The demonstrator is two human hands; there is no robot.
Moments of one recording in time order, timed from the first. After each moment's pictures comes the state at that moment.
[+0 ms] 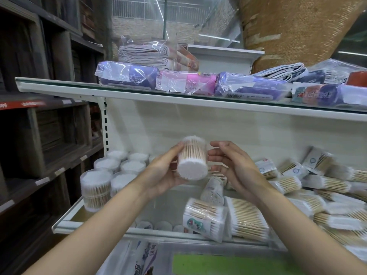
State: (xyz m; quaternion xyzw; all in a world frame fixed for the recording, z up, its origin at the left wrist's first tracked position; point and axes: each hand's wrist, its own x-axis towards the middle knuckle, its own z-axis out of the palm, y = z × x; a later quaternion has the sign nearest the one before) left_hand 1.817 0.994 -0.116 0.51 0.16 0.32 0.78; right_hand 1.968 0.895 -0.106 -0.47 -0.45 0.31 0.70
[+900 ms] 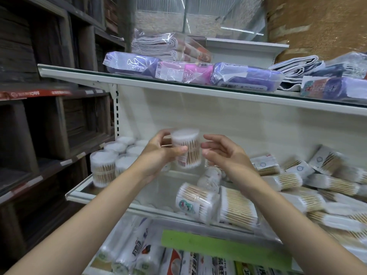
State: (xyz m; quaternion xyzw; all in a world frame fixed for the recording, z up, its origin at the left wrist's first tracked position) left_hand 1.810 0.968 -0.115 0.61 0.20 0.47 0.61; right_hand 1.963 0.873 -0.109 -0.54 -0.57 0.21 0.58
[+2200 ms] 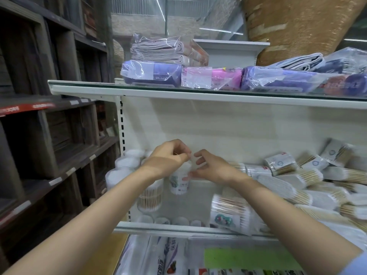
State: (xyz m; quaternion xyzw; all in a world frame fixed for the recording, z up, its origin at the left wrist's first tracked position) left_hand 1.775 1.032 -0.103 0.83 0.28 0.31 0.36; right_hand 1.928 0.968 -0.126 -0.75 -0.57 0.15 0.30
